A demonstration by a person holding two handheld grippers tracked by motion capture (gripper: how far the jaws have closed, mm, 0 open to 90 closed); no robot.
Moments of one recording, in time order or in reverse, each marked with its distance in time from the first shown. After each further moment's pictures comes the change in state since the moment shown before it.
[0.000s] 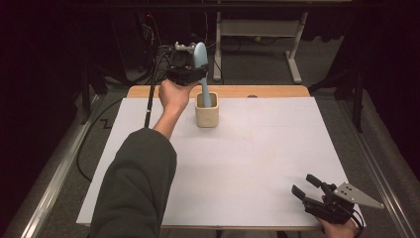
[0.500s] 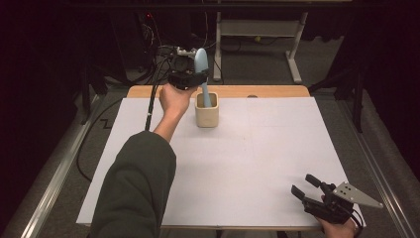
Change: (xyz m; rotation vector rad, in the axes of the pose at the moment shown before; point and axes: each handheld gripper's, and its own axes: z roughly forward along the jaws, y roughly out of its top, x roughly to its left) left arm 0.001 -0.012 0.005 0.035 -0.006 -0.005; right arm 0.000 0.000 0.001 0.001 0.004 -0.001
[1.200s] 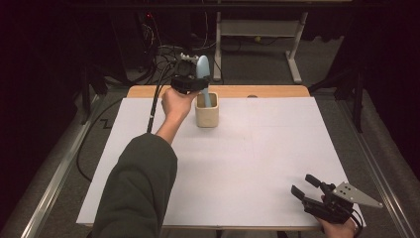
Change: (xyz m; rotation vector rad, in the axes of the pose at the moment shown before) left arm -0.003 -0.010 0.014 0.056 -0.009 -0.002; right arm -0.001 0.000 0.000 0.004 0.004 -0.002
